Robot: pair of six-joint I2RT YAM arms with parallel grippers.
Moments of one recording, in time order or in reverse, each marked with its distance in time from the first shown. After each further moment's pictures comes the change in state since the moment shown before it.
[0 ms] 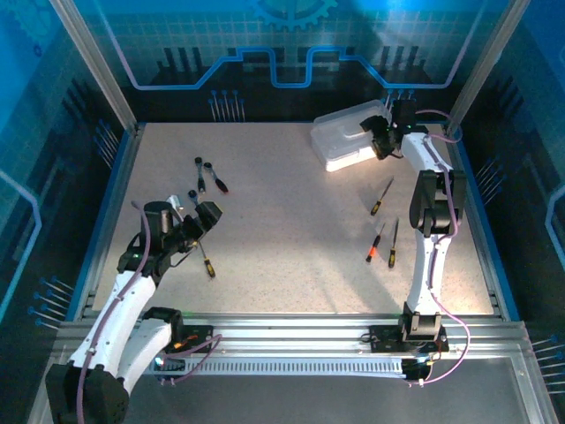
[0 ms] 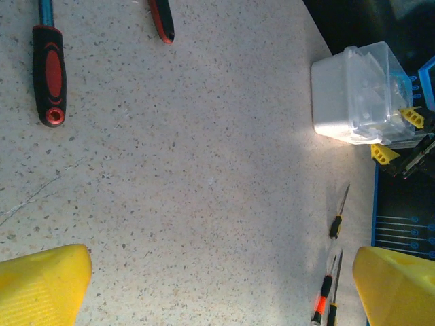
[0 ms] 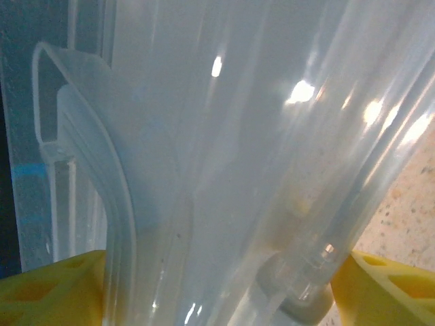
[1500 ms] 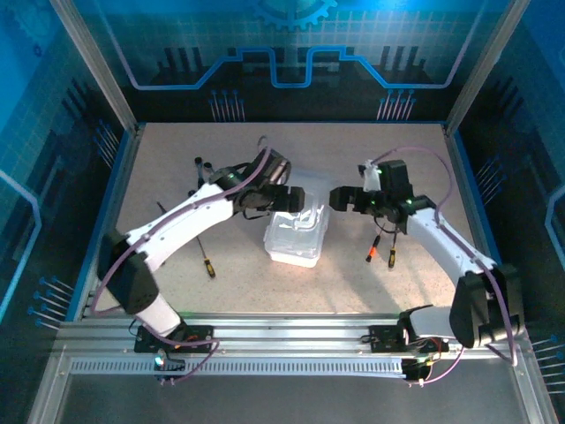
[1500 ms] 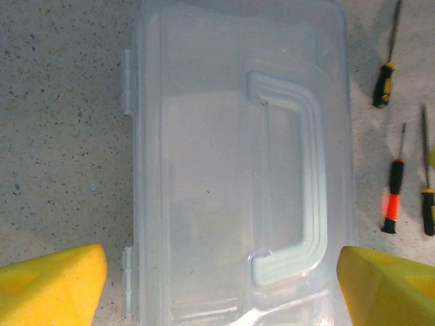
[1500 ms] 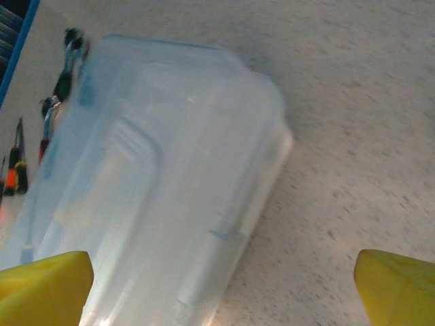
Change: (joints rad) left arm -0.631 0.865 0.955 -0.460 -0.371 0.322; right arm 0.234 -1.007 -1.105 0.161 -0.058 -0.621
